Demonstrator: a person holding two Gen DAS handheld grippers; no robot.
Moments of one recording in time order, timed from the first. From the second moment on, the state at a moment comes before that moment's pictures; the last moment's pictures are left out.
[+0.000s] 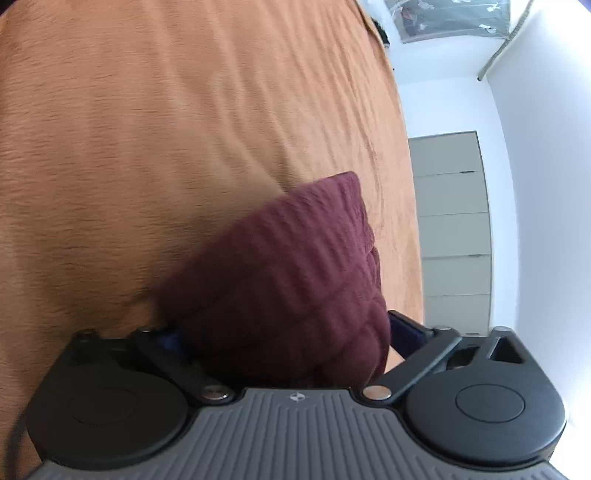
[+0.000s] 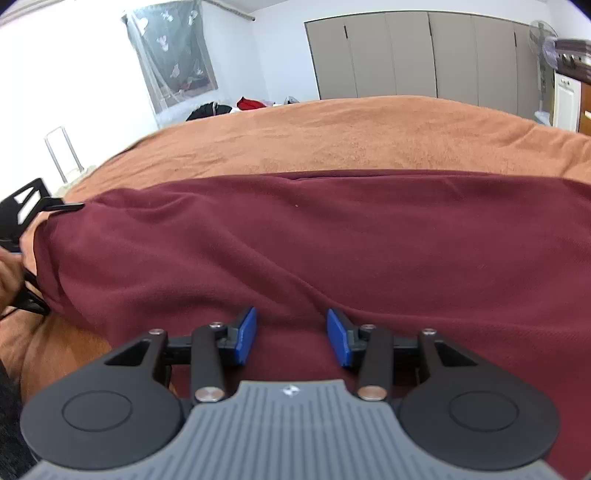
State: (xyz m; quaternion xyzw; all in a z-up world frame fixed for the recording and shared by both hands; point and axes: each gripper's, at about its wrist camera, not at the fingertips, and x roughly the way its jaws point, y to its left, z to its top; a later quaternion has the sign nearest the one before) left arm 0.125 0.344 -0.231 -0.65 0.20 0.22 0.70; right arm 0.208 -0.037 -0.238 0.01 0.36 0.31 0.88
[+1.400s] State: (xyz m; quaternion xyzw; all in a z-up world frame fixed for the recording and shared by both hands) left arm 0.226 -0.010 -0.097 0.03 0.28 -0.10 0.95; right arm 0.242 -0.209 -0.191 0.19 0.33 0.13 0.92
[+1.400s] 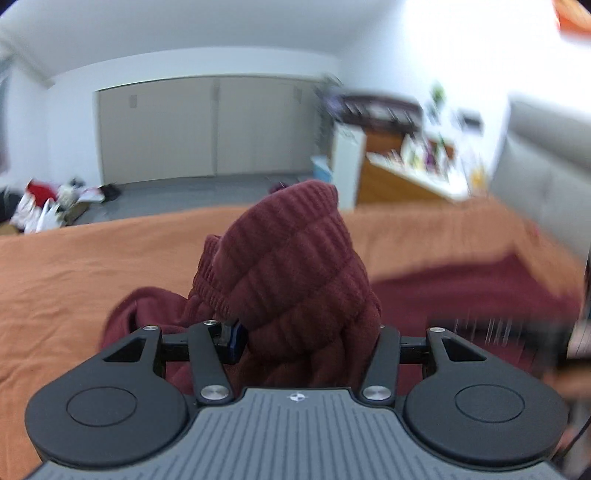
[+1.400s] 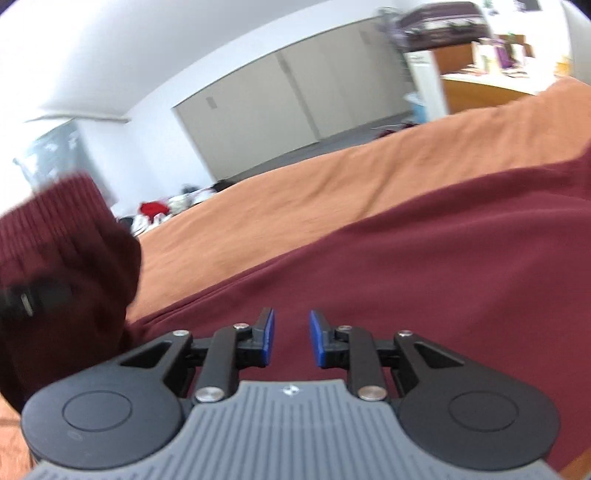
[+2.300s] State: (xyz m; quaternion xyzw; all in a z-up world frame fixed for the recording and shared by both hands) left arm 0.151 0.023 -0.069 -0.04 0.27 -0.05 0.96; right arm 0.239 -0.224 -0.138 0.29 0.28 0.25 0.88
